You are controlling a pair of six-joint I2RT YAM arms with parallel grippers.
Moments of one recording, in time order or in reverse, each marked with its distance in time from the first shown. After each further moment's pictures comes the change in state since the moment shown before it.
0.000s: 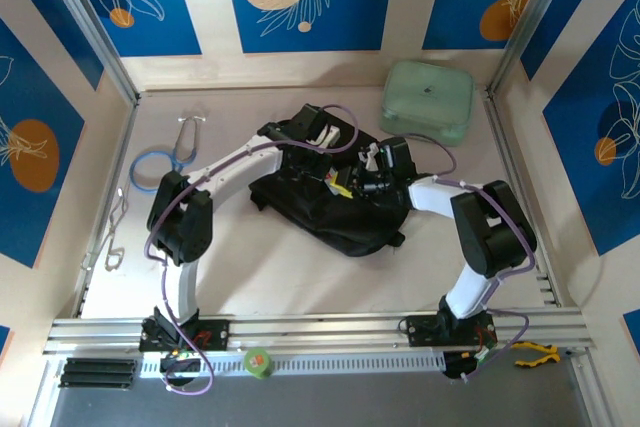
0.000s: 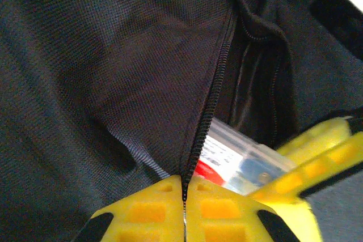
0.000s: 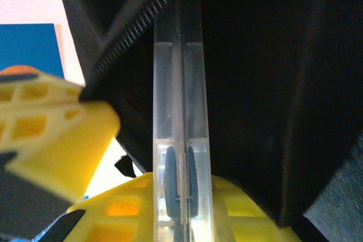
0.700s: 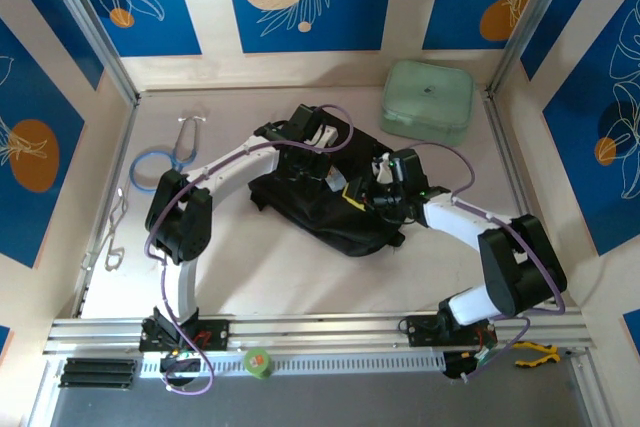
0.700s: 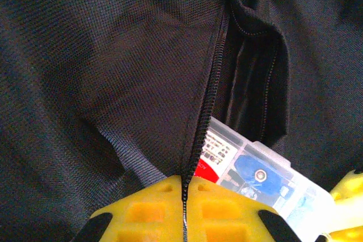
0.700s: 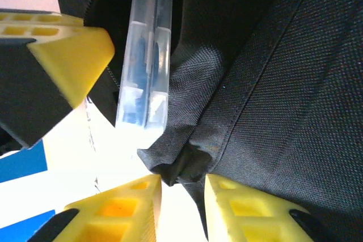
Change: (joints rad) left arm 0.023 0.000 -0.030 0.039 0.087 -0.034; right arm 0.027 -0.263 -0.140 -0.186 0.162 -0.066
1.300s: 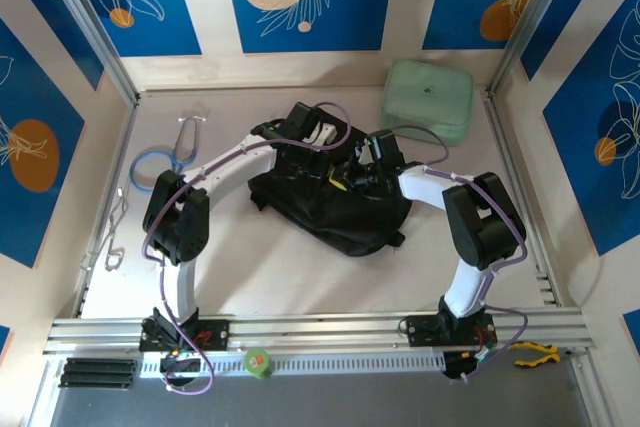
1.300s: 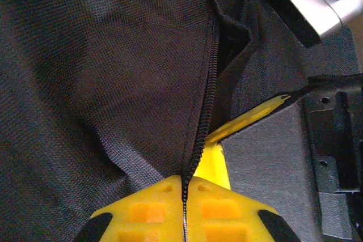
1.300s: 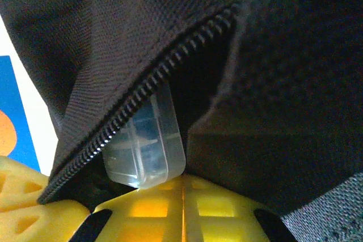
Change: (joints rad) left arm 0.005 -0.014 0.000 0.000 0.038 -0.012; right arm 0.014 0.317 0.273 0.020 0.011 0.054
